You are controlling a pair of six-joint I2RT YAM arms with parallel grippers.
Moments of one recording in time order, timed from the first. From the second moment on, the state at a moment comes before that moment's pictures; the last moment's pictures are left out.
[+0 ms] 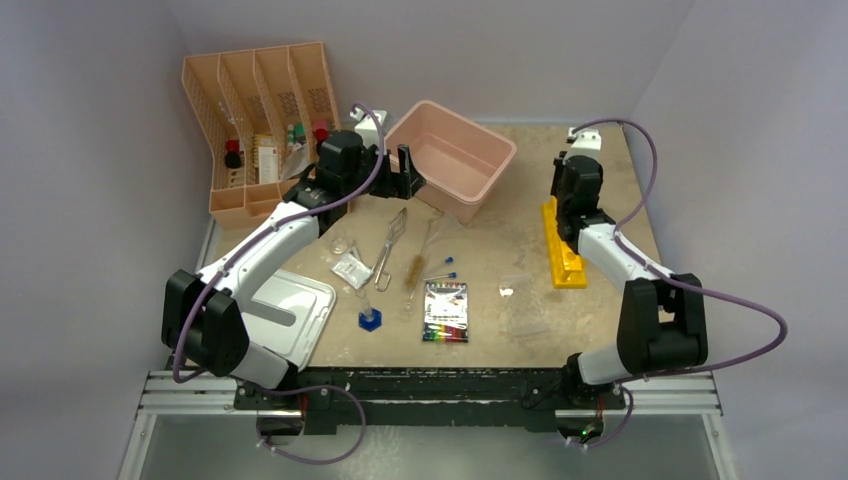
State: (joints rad) left arm -0.48 1.49 1.25 -0.15 0.20 -0.36; right arm 0.11 1.45 0.88 0.26 0.37 0.02
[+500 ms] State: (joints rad) left arm -0.48 1.49 1.25 -0.15 0.19 -0.35; right arm 0.09 1.48 0.92 0.23 0.36 0.08
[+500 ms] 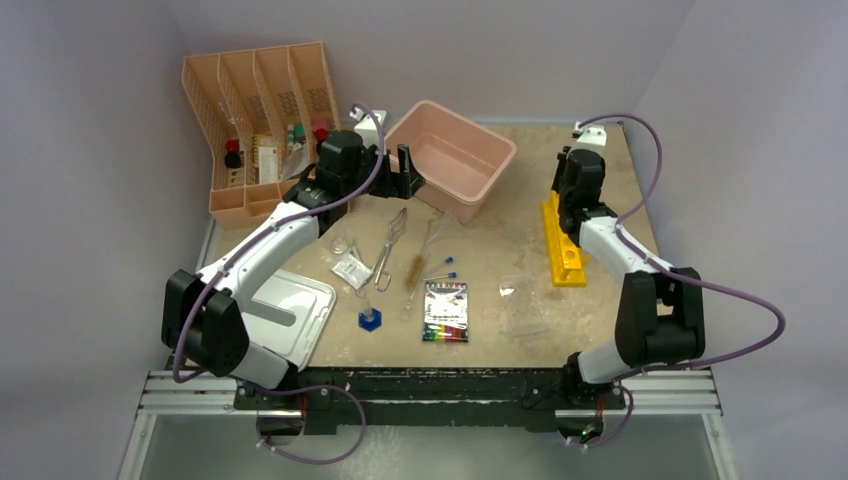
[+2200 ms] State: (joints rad) left arm -0.46 1.31 1.10 -0.21 -0.26 -0.48; right arm 0.72 1.55 1.10 -0.35 0.16 0.42
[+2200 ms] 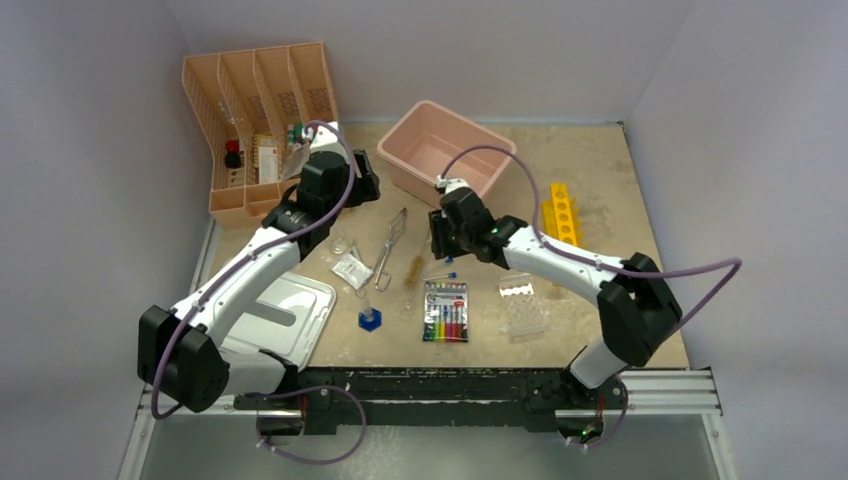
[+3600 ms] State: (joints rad) left arm -0.46 1.24 1.02 -0.23 -0.22 -0.55; right arm 0.81 1.73 1.09 -0.45 0.29 0.75
